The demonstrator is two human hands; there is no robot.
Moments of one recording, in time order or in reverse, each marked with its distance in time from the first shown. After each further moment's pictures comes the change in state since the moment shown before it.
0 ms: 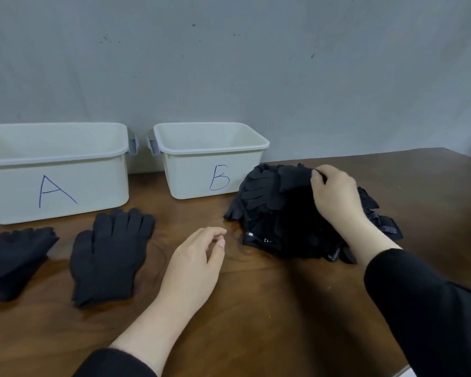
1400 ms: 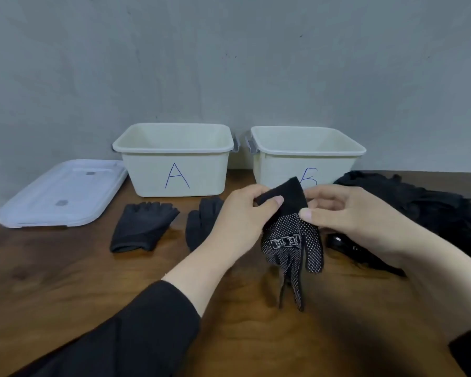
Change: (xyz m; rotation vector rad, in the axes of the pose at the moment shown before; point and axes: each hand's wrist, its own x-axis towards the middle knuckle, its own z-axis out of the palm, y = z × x) left_hand 0.013 0.020 -0.103 -0.375 0.052 -0.181; right_hand -0.087 -0.145 -0.009 0.647 -0.909 -0.148
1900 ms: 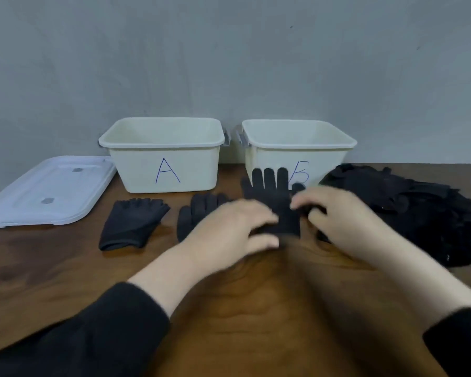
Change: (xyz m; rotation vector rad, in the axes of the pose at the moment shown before) left_hand -0.010 -0.018 -0.020 0.764 -0.336 0.428; right_hand 0.010 0.031 0.005 -0.599 0.206 -0.097
